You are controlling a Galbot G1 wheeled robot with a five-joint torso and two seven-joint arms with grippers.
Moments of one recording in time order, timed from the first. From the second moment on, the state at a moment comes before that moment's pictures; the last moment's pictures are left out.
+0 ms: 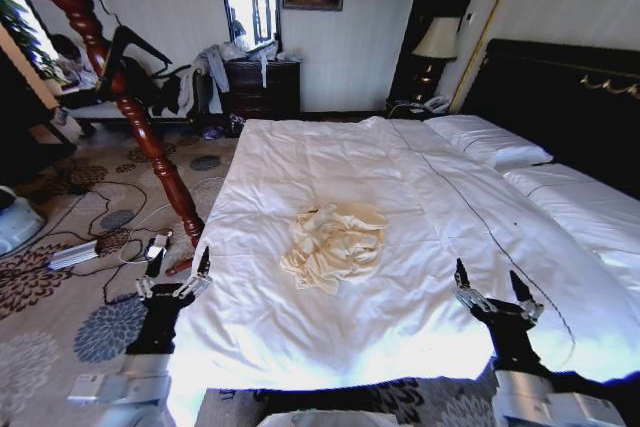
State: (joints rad) left arm 1.93 -1.34 -0.72 -2.46 -0.48 -0.20 0.04; right arm -2.06 1.31 0.85 2.42 0.27 0.35 0.19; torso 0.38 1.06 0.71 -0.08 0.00
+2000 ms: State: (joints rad) left arm 1.92 -1.46 -0.82 -2.47 -0.37 -0.25 0.01; right arm -1.12 0.96 -0.04 1.88 1.28 -0.05 0.46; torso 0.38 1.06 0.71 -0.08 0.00
